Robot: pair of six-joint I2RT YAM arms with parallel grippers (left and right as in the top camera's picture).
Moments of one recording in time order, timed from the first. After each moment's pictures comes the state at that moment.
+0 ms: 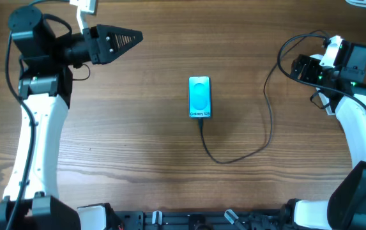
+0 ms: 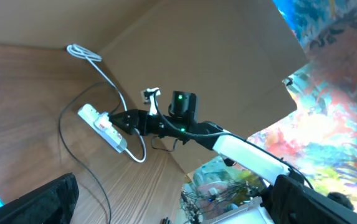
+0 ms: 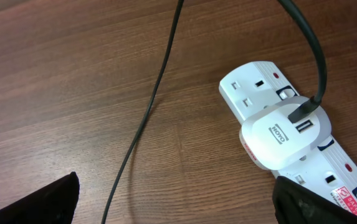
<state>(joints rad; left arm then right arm) 0.10 1.47 1.28 0.11 1.44 -0.82 -0.24 1.56 1.06 -0.35 -0.14 0.09</state>
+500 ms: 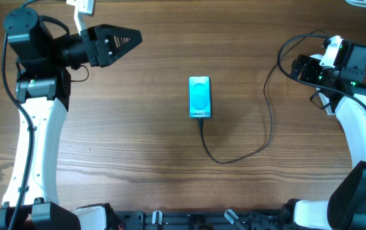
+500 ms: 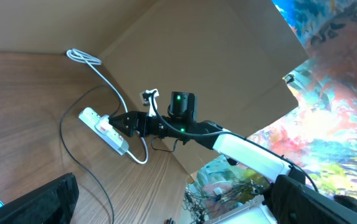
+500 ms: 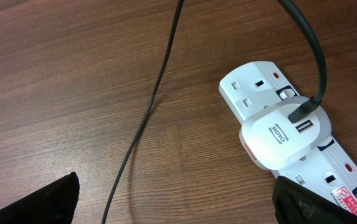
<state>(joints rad) 0.11 1.46 1.28 0.11 1.44 -0.80 -0.24 1.56 1.06 -0.35 -0.14 0.09</state>
